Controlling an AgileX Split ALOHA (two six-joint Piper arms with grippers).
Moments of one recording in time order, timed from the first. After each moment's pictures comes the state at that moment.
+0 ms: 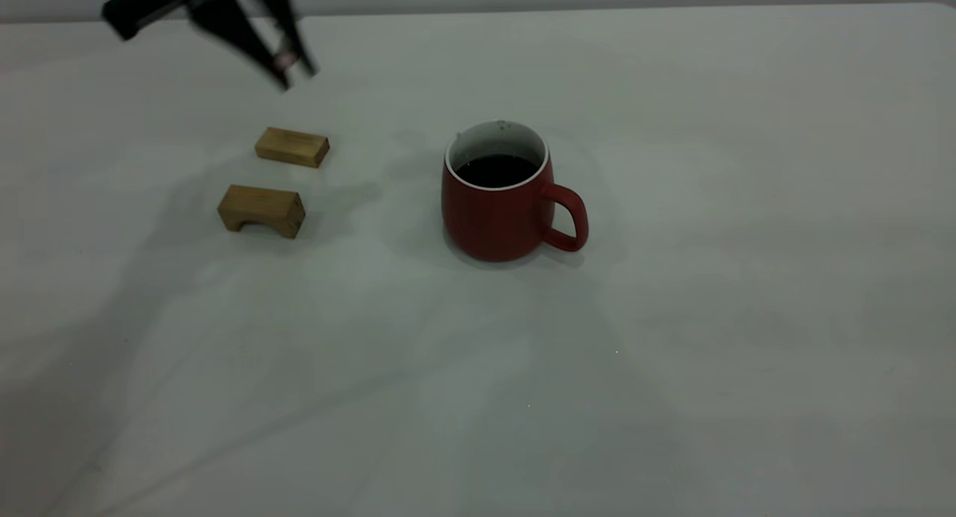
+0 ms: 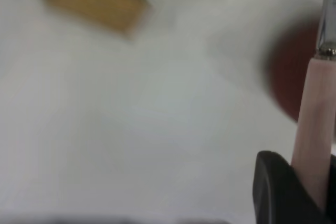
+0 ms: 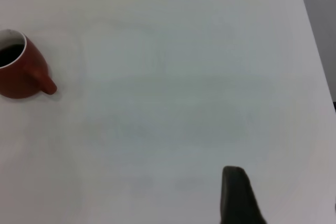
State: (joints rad) left arm -0.23 2.12 -1.52 -0.46 0.92 -0.53; right arm -0.02 0.02 -0.47 0.02 1.13 -0.03
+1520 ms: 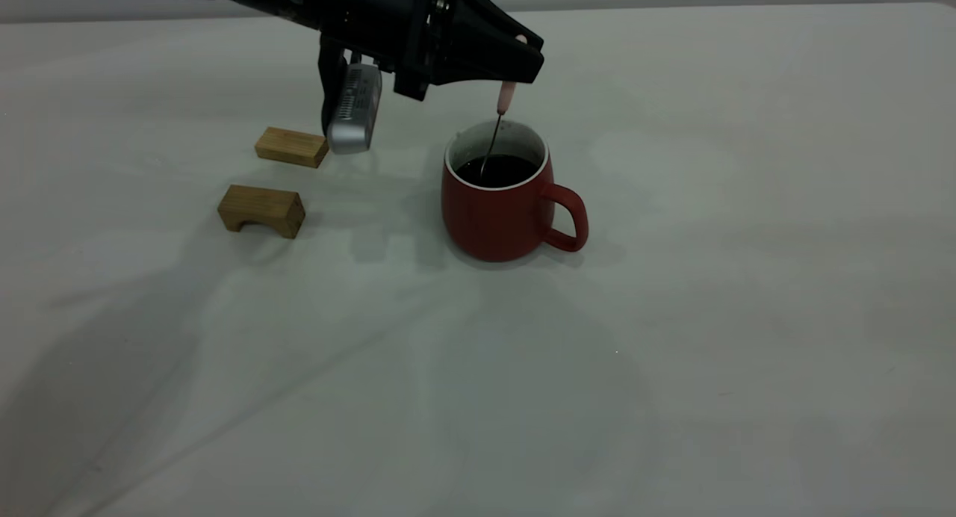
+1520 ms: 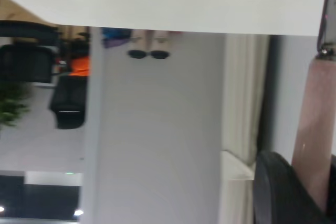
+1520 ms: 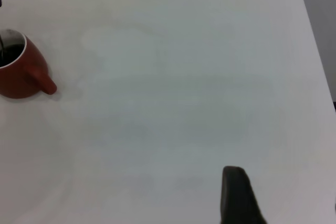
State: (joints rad) left arm -0.26 2.46 -1.55 -1.50 0.94 -0.83; right arm -0.02 0.02 -0.47 0.02 1.13 -0.03
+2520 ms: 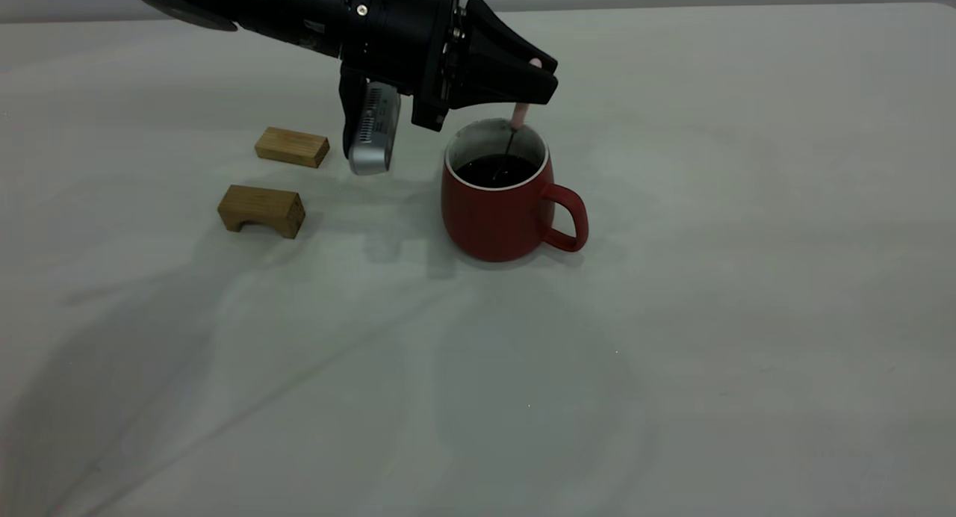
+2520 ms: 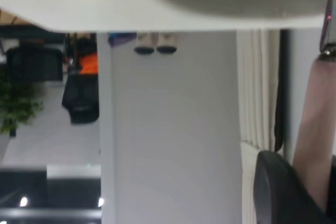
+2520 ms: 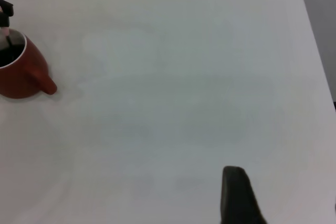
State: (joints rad) left arm -0.28 2.51 -1.55 -1.53 0.99 -0.73; right arm -0.02 0.02 -0.47 0.02 1.13 -0.03
